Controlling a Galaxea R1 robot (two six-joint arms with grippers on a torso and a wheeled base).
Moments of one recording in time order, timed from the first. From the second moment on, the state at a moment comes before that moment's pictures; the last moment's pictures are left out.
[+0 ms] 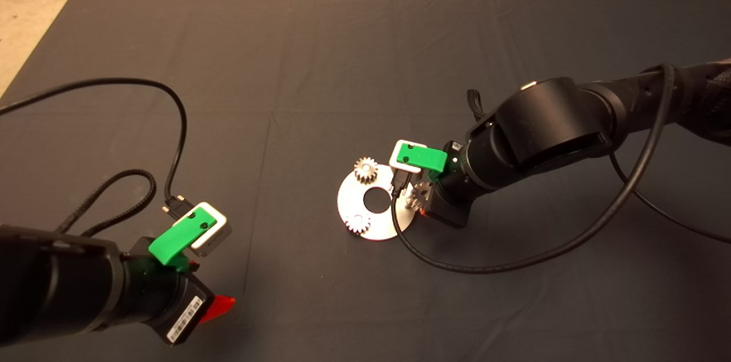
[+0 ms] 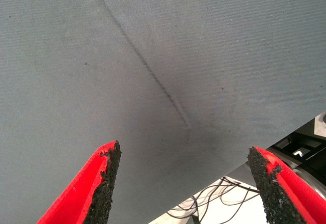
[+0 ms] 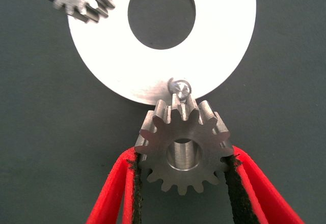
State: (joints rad) left arm -0.27 1.98 -0.32 0.59 1.40 -1.08; right arm 0.33 2.66 -0.84 -0.47 -1.50 0.68
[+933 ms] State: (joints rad) left arm -0.27 2.00 -0.32 0.59 1.40 -1.08; right arm 0.29 2.69 -0.90 -0.47 -1.50 0.68
